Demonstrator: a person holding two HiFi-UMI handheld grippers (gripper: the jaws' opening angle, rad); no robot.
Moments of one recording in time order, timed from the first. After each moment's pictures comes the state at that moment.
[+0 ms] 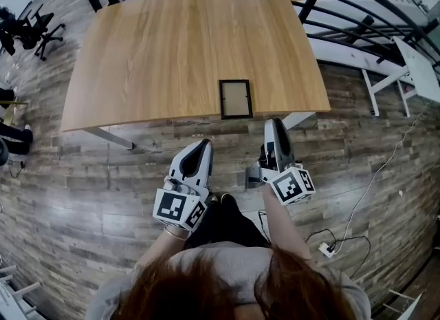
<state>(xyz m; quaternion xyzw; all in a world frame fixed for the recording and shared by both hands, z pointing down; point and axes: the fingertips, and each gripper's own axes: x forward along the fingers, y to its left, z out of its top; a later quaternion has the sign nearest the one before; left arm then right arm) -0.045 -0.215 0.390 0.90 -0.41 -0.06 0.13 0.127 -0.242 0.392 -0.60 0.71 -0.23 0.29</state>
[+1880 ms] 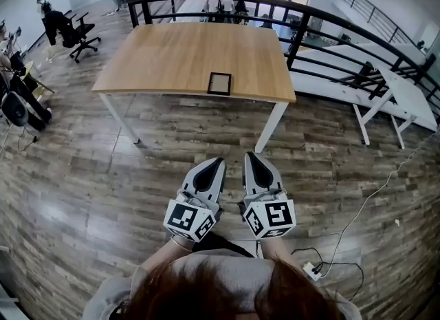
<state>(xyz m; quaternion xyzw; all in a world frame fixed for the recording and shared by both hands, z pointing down) 0.077 0.137 0.319 0.89 -0.43 -0.11 0.06 0.140 0.125 0.309 -0.54 0.84 -0.03 0.06</state>
